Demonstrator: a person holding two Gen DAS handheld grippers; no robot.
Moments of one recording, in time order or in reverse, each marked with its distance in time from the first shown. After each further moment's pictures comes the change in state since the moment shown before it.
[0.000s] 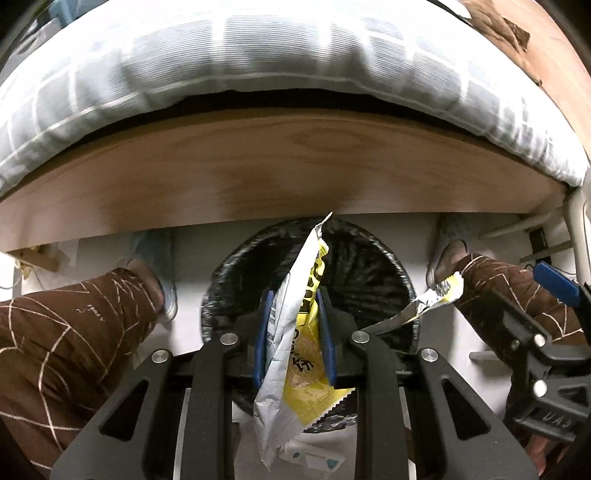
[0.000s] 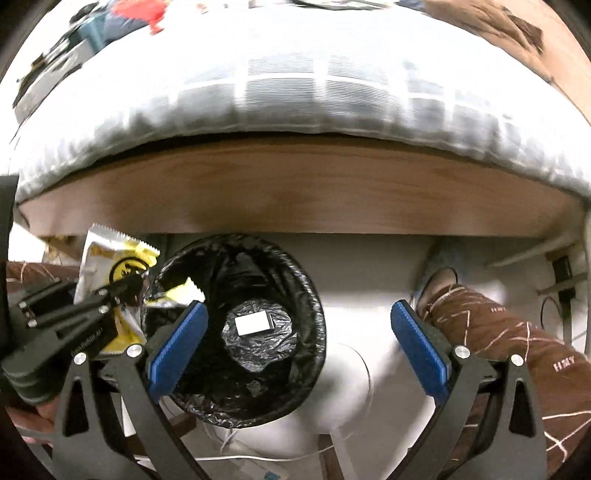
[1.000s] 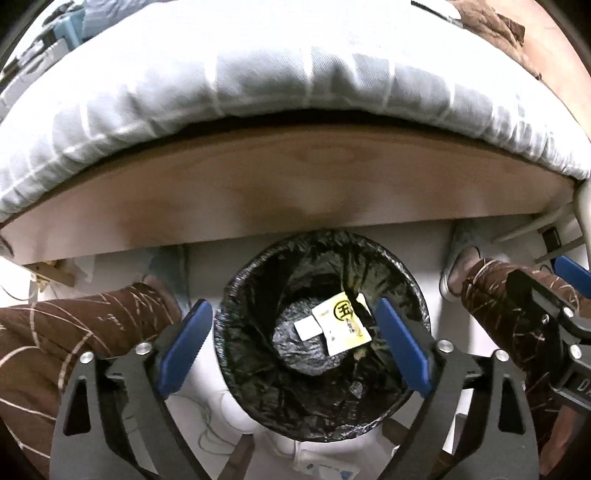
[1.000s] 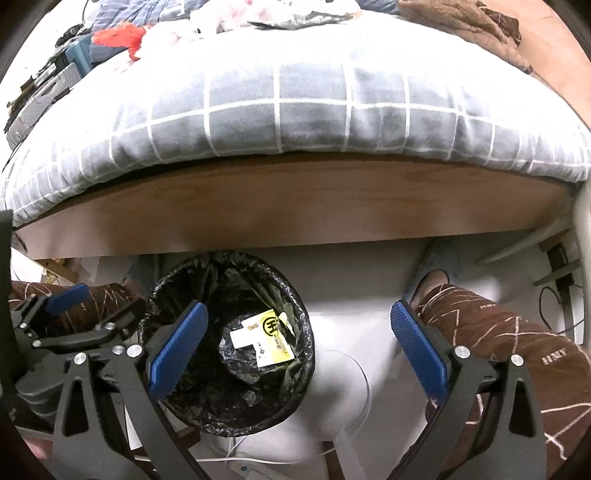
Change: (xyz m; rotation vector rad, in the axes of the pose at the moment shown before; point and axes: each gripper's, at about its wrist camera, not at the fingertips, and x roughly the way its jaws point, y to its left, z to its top) left arm -0.005 -0.004 -0.002 0.018 -0.086 0.081; right arm -0.018 -0.013 0.002 0.044 -0.063 -0.019
